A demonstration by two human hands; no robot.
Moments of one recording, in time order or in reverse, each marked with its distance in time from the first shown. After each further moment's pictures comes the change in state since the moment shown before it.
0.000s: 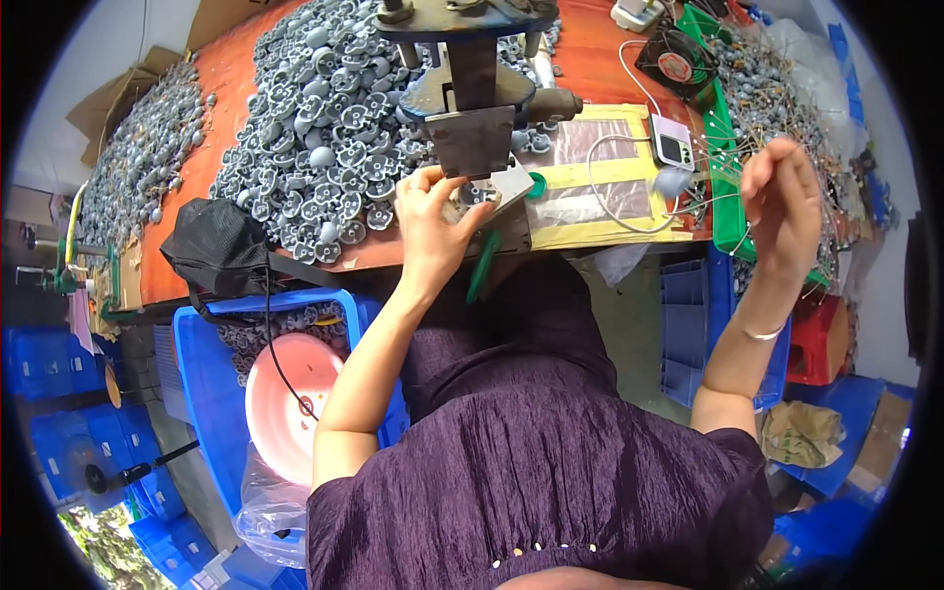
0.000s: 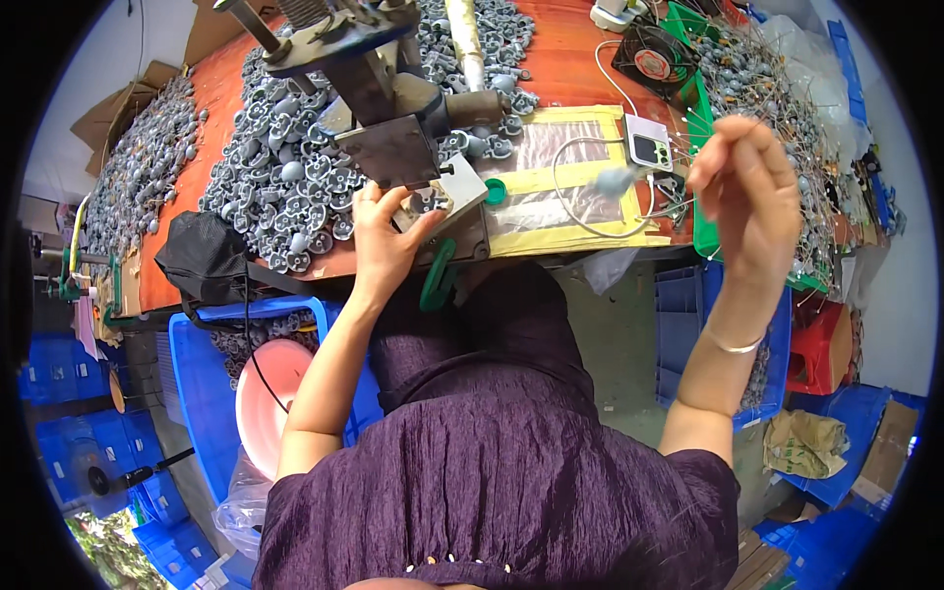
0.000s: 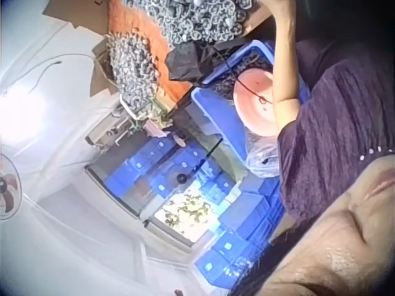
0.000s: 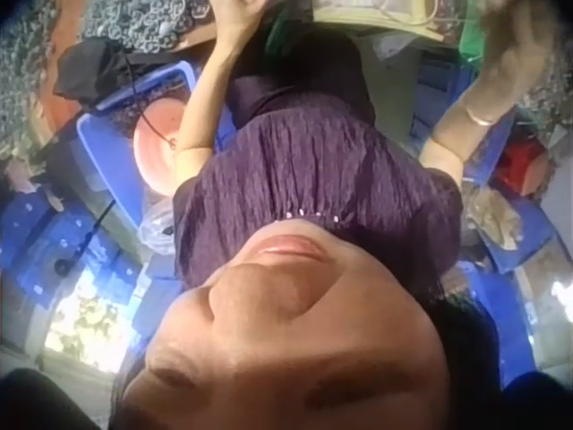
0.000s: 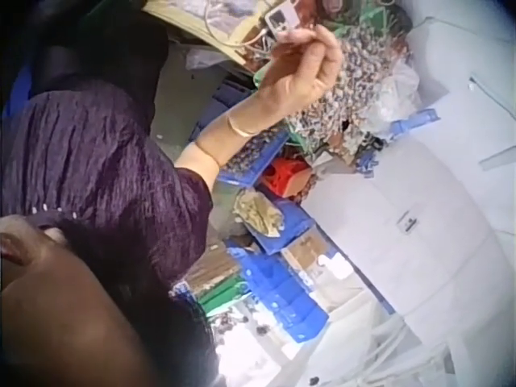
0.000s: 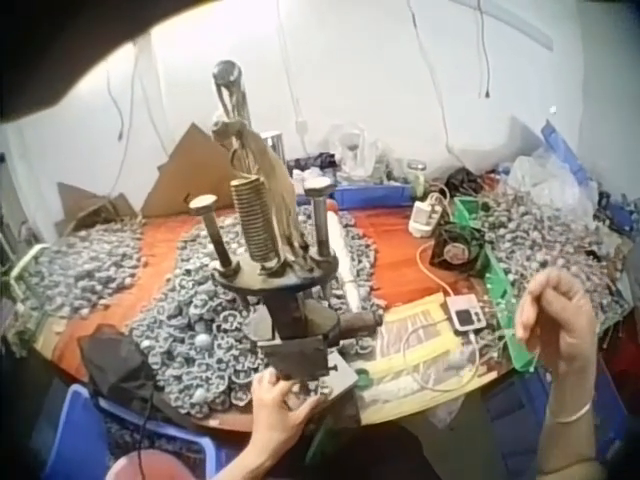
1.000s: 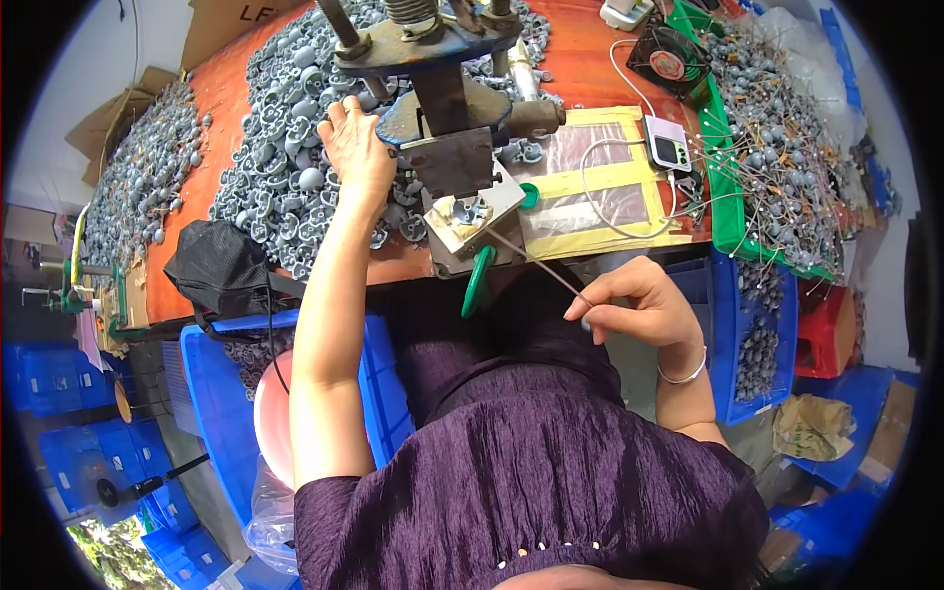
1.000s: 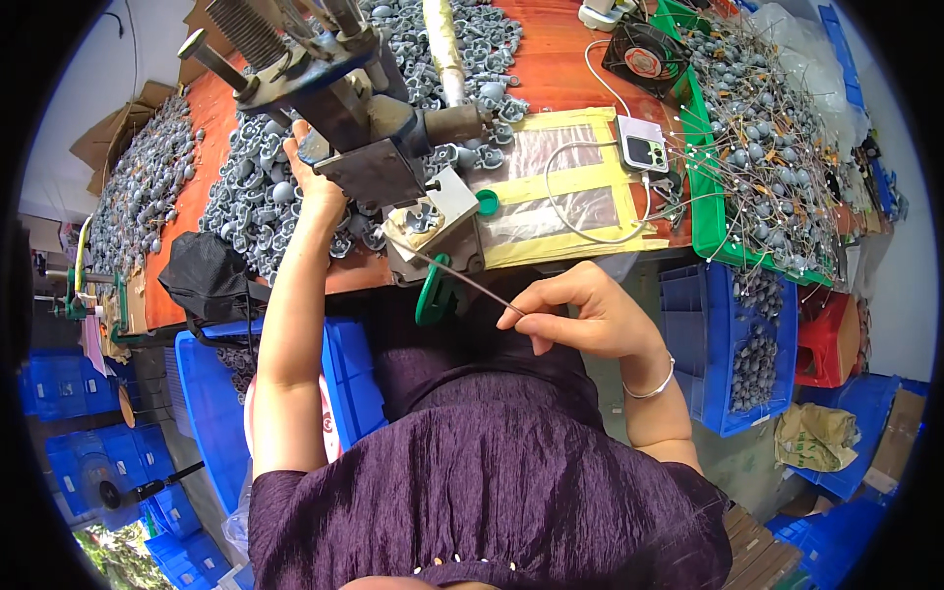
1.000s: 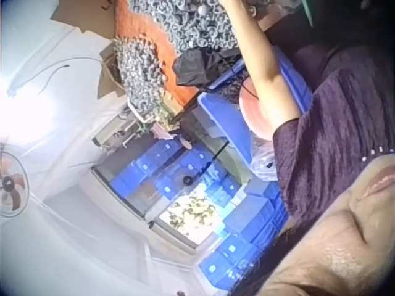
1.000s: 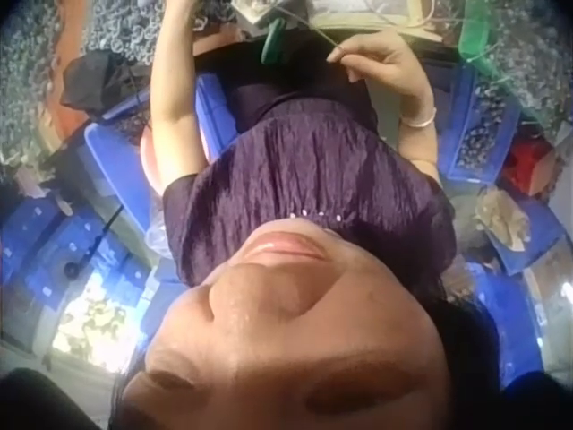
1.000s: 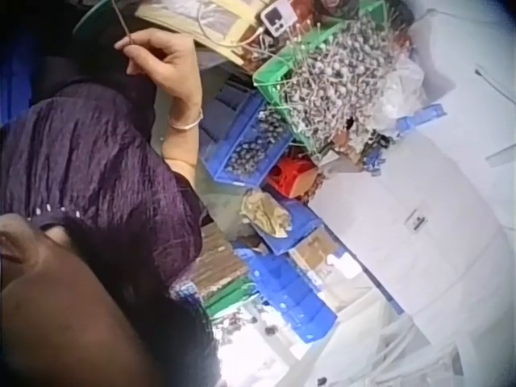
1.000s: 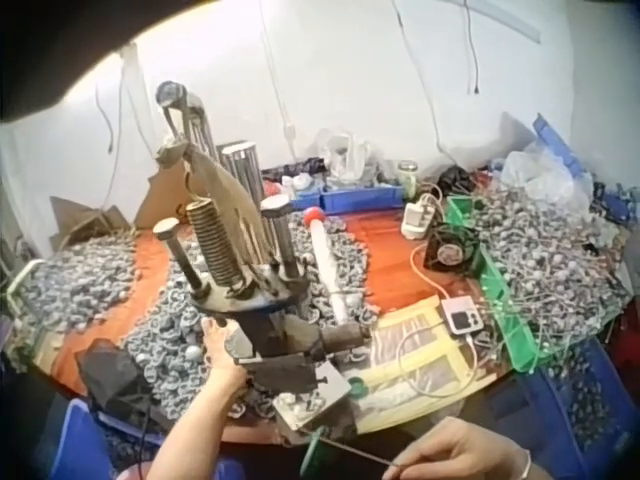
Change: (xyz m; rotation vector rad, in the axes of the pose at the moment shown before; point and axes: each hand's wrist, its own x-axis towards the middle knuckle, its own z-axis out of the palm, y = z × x) left_hand 0.118 -0.105 -0.004 0.688 0.246 0.212; right_hand -0.052 0.051 0.078 -0.092 -0.499 0.462
